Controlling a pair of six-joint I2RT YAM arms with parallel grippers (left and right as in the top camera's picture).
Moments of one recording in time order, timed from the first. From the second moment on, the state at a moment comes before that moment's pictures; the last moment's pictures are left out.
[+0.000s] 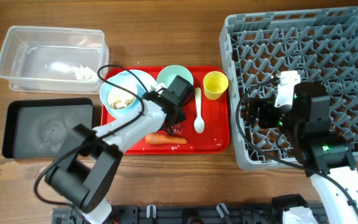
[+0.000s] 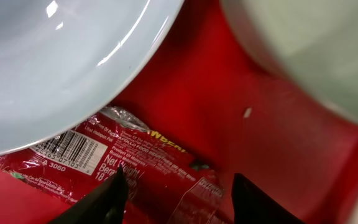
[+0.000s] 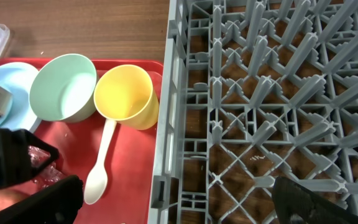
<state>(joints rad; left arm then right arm) -0.64 1.81 1.07 -0.61 -0.14 -0.99 0.13 0.96 0.84 -0.65 -0.12 0.10</state>
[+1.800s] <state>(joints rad) -0.64 1.62 1.13 -0.89 0.02 -0.02 0.13 0.99 0.84 -0.65 -0.12 0.10</state>
